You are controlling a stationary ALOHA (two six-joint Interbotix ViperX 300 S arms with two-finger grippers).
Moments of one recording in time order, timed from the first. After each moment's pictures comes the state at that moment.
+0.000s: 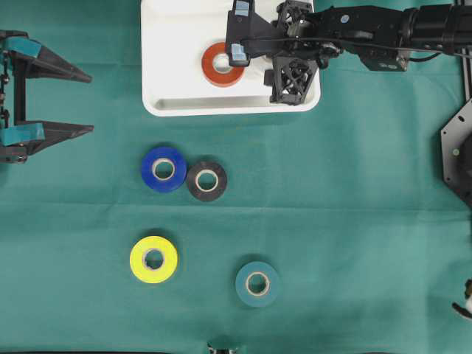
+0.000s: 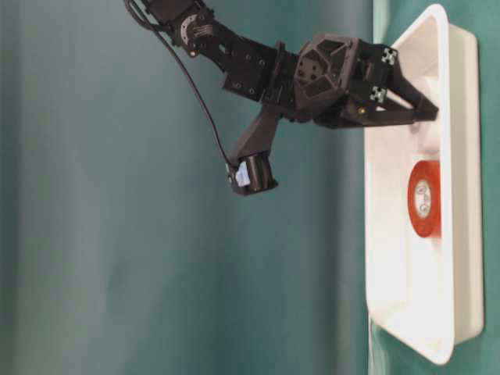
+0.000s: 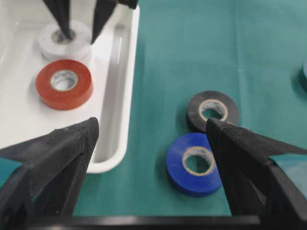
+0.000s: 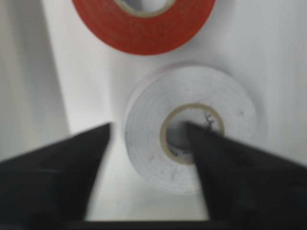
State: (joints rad) left arm 0.09 -0.87 1.11 -0.01 0.12 0.00; right arm -0.35 0.18 0.45 -0.10 0.54 -0.03
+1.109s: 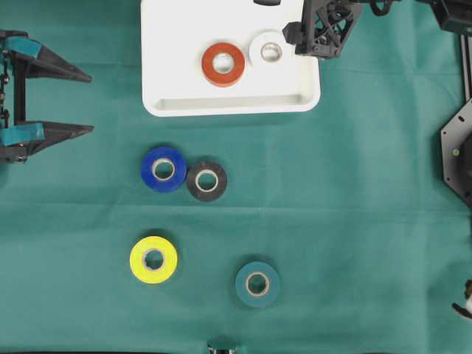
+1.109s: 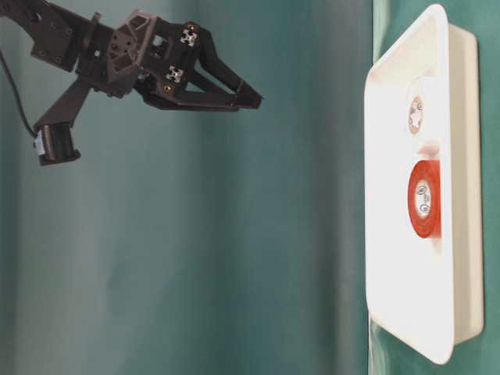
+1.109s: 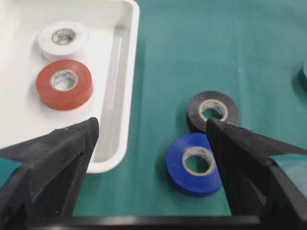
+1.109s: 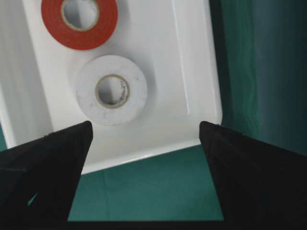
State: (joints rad) left arm 0.09 -0.87 1.11 -0.01 0.12 0.00; right arm -0.35 -0.12 0.26 -0.20 0.94 -0.03
